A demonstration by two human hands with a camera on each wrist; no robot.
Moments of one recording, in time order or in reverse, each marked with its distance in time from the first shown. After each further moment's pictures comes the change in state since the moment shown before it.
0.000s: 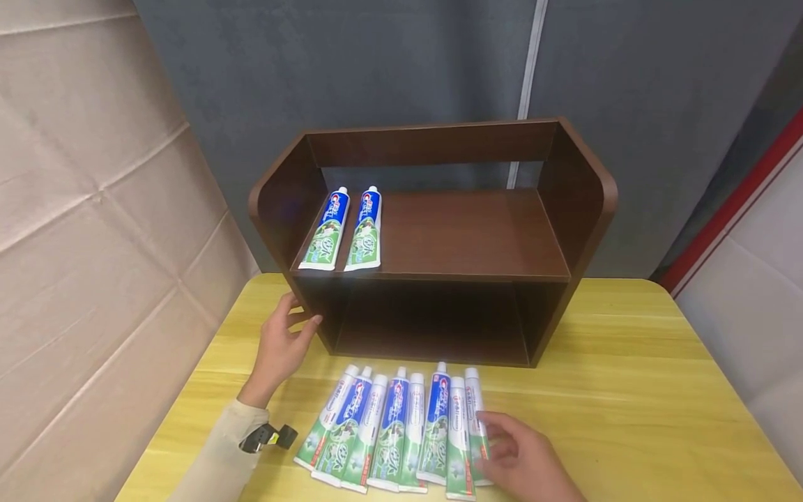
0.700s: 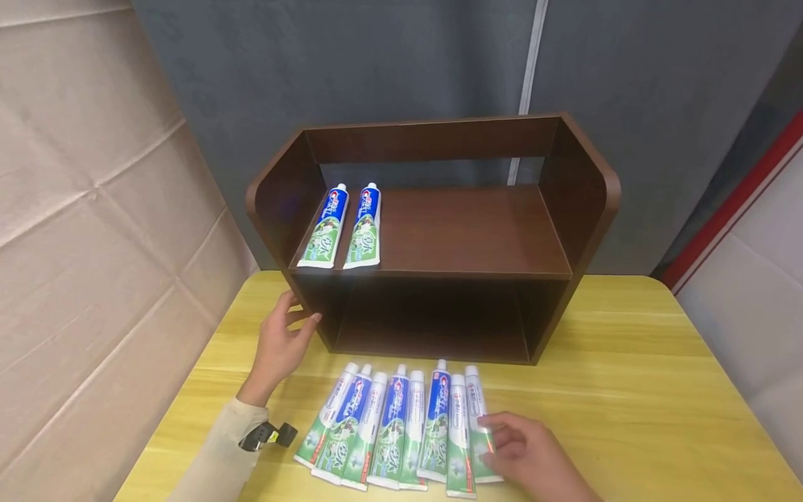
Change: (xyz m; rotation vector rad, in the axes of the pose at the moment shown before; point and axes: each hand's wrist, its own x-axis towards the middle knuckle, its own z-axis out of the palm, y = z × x) left_hand 0.000 0.000 0.000 0.003 -0.006 0.000; right_hand 0.005 0.006 -0.017 0.158 -0.146 0.028
